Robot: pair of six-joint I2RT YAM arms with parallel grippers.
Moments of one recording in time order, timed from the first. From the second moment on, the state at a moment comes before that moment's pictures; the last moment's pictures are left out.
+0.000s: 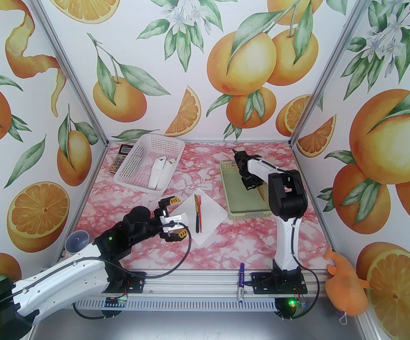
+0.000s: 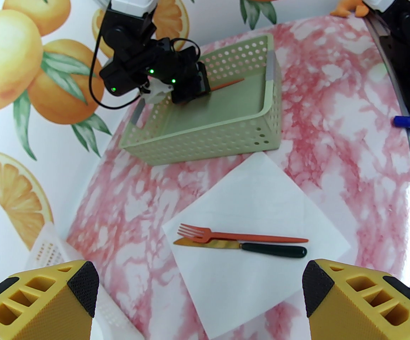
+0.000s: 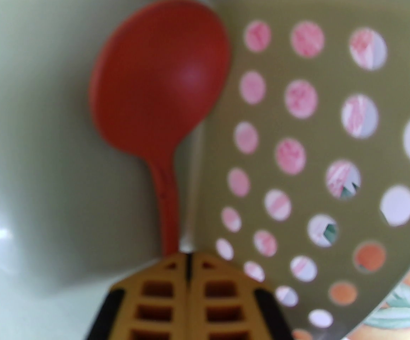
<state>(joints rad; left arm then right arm) -0.87 0.77 0.49 -0.09 0.08 0.64 0.20 2.17 1.58 -0.91 0.57 0.00</state>
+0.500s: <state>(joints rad) -0.87 0.78 0.49 -0.09 0.08 0.64 0.19 2.15 1.59 -0.91 0.36 -0.04</state>
